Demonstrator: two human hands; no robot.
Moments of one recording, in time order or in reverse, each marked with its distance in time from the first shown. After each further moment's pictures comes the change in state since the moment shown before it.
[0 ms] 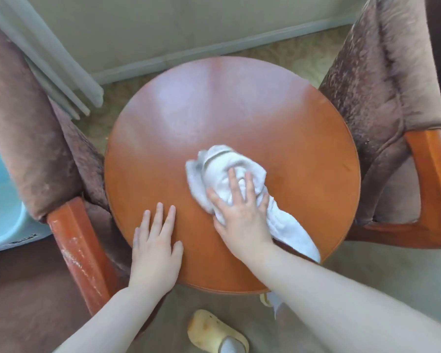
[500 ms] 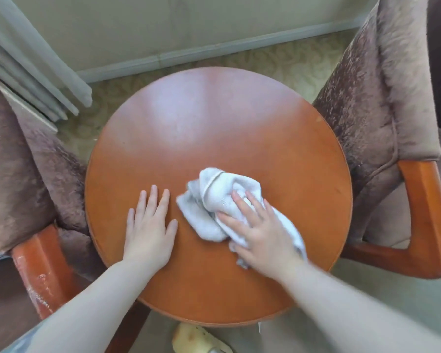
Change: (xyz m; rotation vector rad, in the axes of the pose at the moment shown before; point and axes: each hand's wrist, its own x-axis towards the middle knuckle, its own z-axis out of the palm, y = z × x) left_hand 0.074 0.033 -0.020 0.022 0.002 -0.021; right_hand 0.009 0.085 -0.013 0.134 0.052 -0.371
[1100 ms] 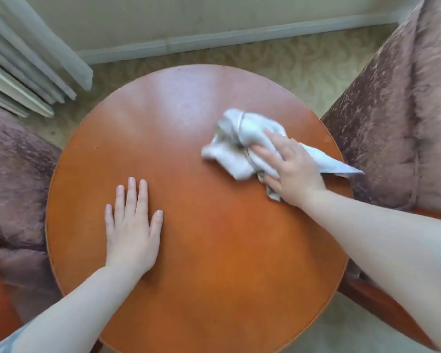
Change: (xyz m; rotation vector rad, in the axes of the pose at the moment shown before) left_hand 0.043 0.040 0.013 0.047 0.129 -0.161; right_hand 0.117 0.178 -0.035 -0.112 0.064 0.001
